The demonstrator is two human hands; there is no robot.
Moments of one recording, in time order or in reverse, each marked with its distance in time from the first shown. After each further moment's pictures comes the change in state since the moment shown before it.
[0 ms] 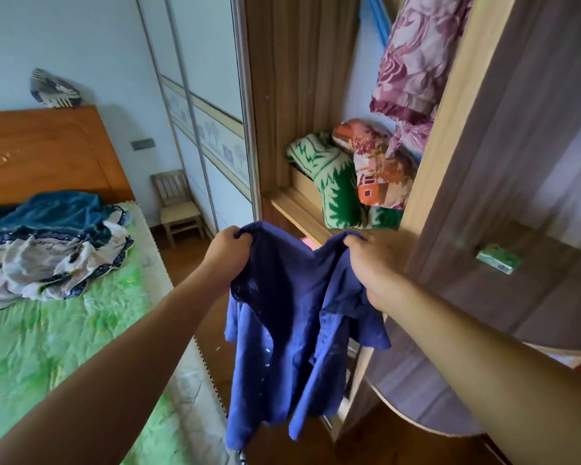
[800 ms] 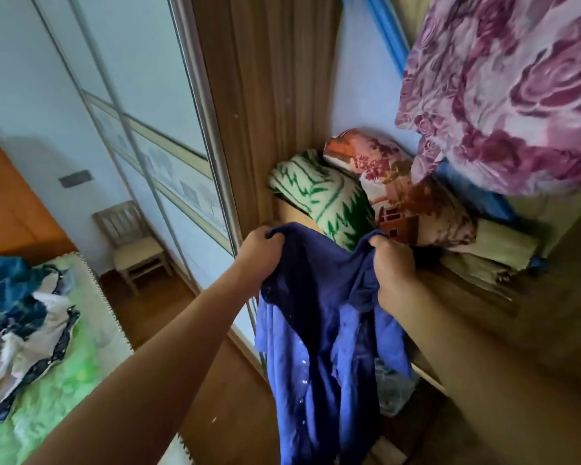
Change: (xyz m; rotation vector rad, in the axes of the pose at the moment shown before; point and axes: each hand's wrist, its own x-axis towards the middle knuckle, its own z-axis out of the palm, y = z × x) left_hand 0.294 0.044 0.072 0.028 -0.200 0.135; right_hand 0.265 -0.046 0.096 0.216 0.339 0.143
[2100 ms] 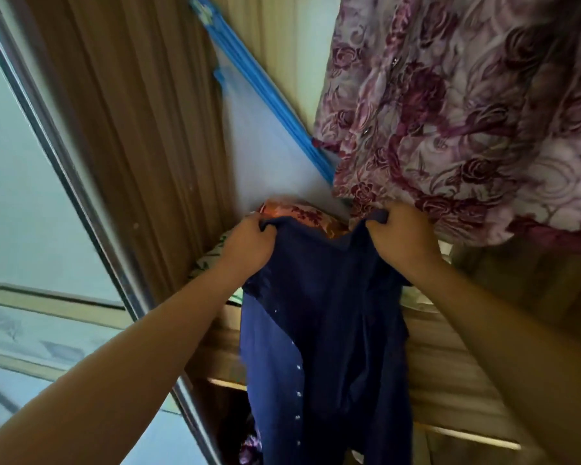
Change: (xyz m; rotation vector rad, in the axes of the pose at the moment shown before) left_hand 0.230 0.121 0.009 0.165 -0.325 0.666; right_hand 0.080 -0.125 0.013 -0.612 0.558 -0.436
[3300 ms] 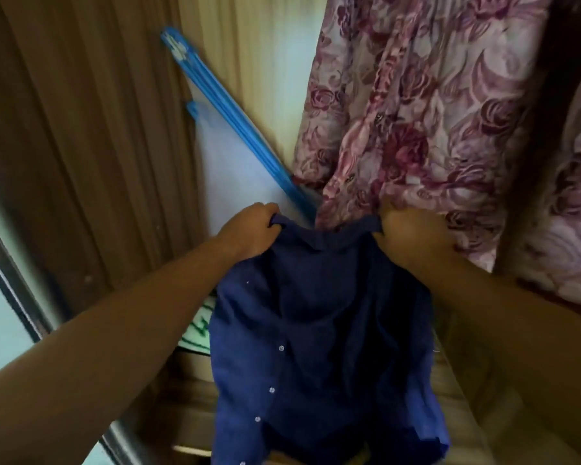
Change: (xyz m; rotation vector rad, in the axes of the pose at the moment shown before) left_hand 0.127 0.031 0.000 0.280 -0.219 0.432; right_hand 0.096 0.022 -0.038 -0.834 0.048 -0.278
